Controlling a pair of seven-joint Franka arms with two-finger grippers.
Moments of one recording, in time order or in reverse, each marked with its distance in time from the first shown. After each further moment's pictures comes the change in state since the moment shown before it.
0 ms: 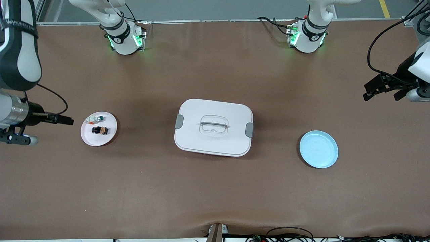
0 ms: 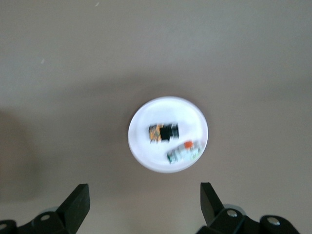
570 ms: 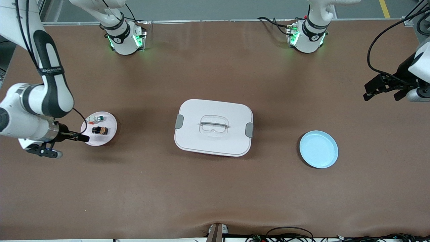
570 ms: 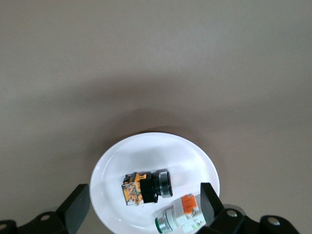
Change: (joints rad) left arm 0.000 0.001 0.000 0.001 0.000 -0.001 0.000; right arm -0.031 0.131 0.000 -0.271 -0.002 0.417 -0.007
